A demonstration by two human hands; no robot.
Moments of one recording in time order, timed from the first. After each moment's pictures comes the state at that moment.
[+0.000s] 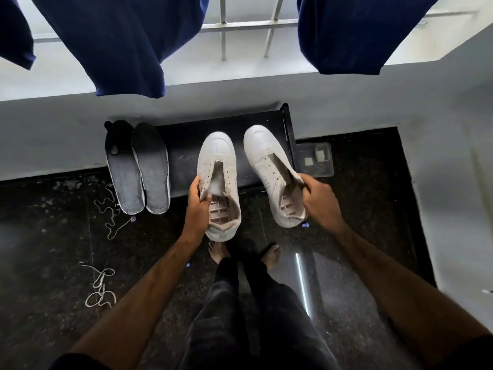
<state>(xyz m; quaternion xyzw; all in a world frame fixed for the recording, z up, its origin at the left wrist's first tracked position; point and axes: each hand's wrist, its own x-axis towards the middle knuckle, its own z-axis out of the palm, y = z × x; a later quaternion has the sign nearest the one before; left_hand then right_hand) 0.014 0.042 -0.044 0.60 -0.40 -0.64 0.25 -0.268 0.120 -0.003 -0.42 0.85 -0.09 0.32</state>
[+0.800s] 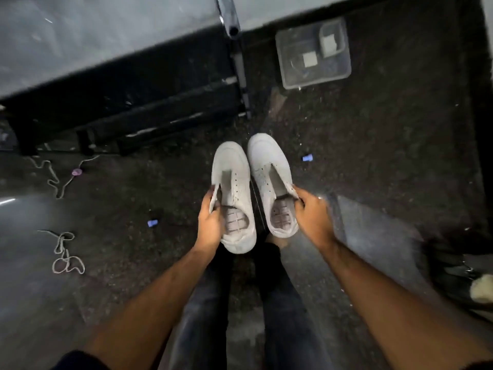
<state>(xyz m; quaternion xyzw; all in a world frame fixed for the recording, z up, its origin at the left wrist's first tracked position) -0.099 0.302 -0.323 0.69 -0.35 -0.62 0.13 -0.316 0.391 -0.328 -0.29 0.86 -0.11 0.41</state>
